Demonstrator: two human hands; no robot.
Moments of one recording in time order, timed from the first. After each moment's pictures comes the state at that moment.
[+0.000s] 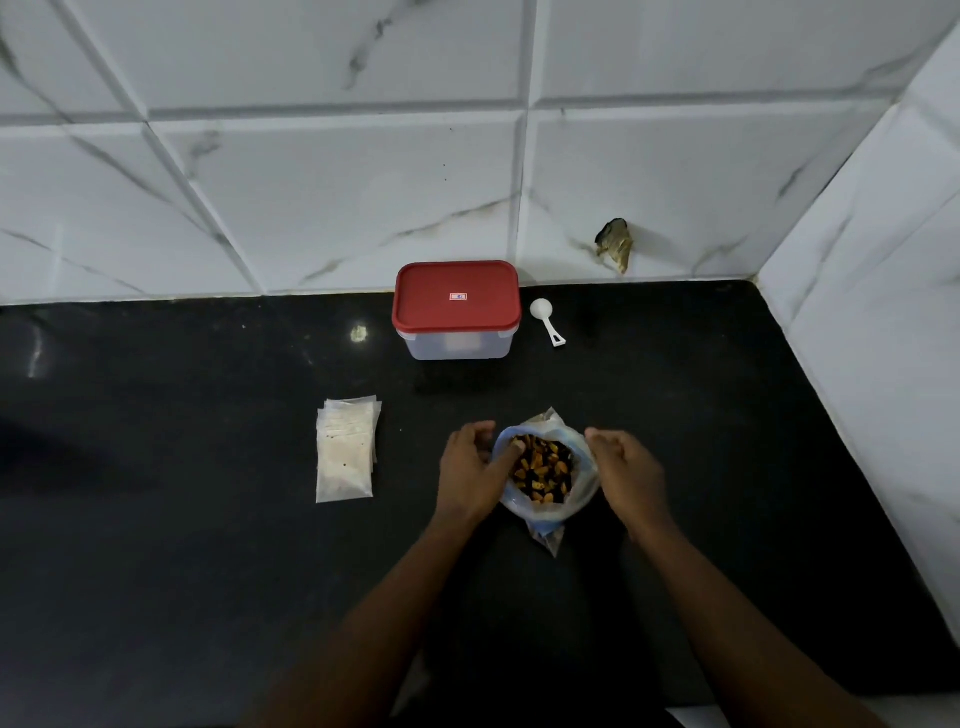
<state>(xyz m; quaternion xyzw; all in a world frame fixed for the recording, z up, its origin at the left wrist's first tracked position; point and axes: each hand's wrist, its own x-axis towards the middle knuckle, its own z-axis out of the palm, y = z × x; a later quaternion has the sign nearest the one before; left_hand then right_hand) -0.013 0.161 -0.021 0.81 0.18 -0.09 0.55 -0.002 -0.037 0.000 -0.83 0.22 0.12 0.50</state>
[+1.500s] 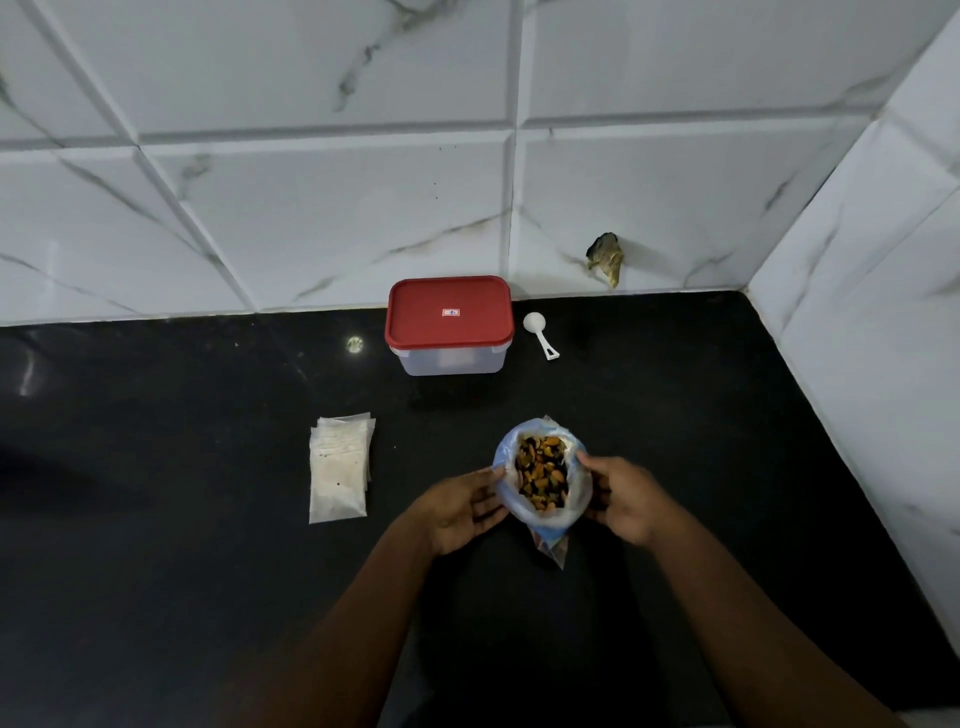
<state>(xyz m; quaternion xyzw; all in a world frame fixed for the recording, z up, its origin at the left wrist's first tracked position) -0.005 0.179 -0.012 0.44 0.34 -0.33 0.76 0.018 -0.044 0.008 -0.55 0.35 0.30 0.69</state>
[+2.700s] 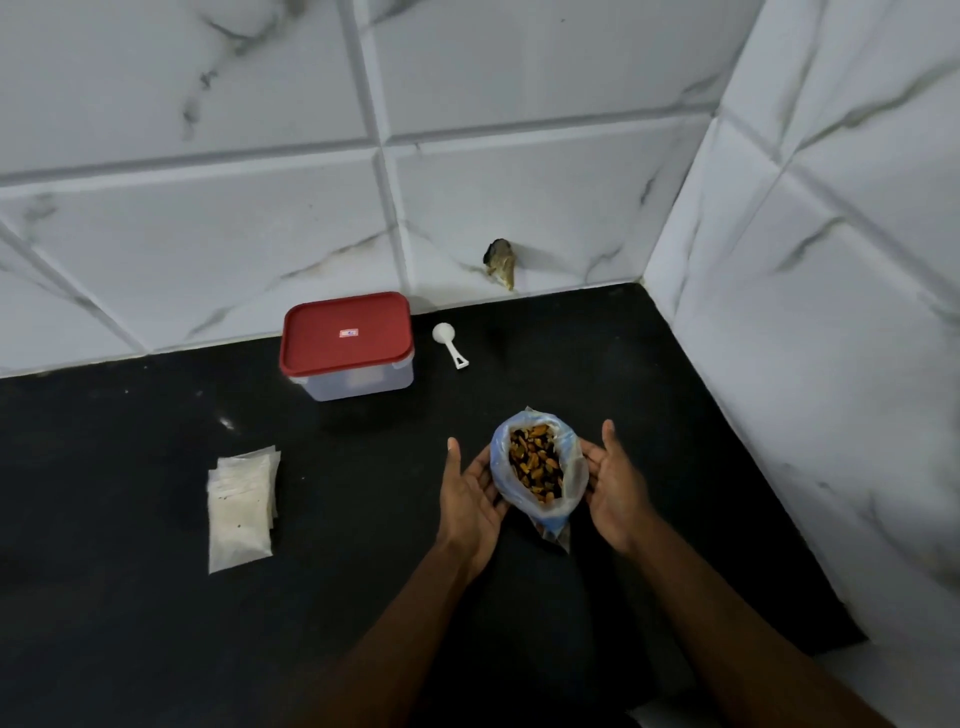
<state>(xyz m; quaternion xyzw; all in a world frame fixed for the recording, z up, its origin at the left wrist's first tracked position) -0.005 0.047 -0.007 0.42 0.26 -0.23 0.84 0.005 -0.135 0.000 -0.54 0.31 0.16 0.77</state>
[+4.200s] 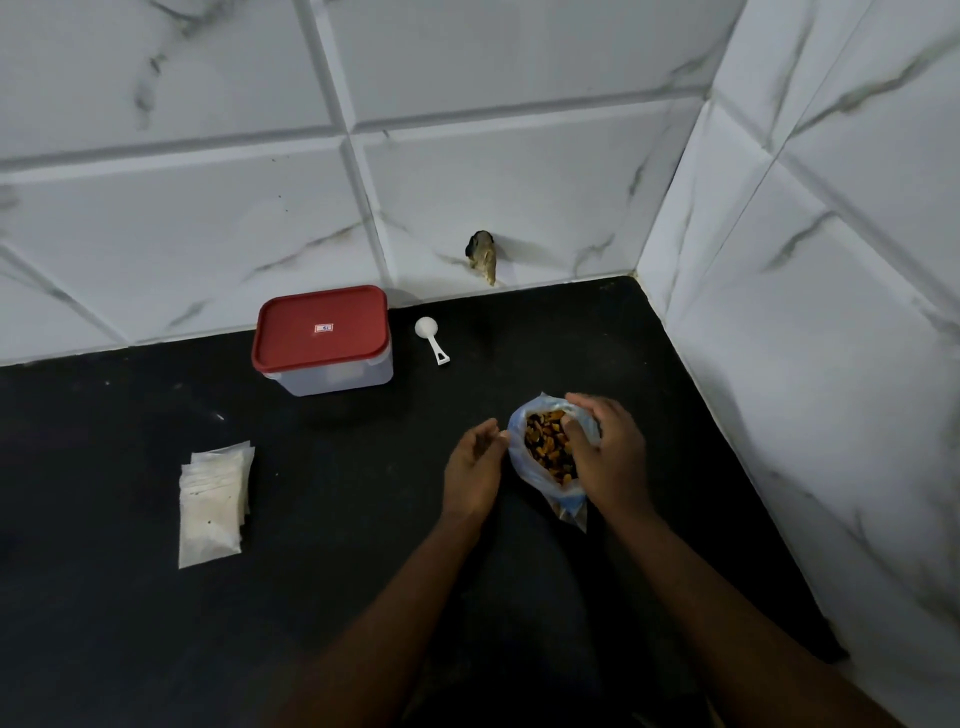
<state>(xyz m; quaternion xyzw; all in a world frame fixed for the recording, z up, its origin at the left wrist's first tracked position) 0.023 0.001 -0.016 0.68 0.20 -0.14 0.69 0.028 -0.172 -0.008 -0.88 0.07 -0.13 0.45</state>
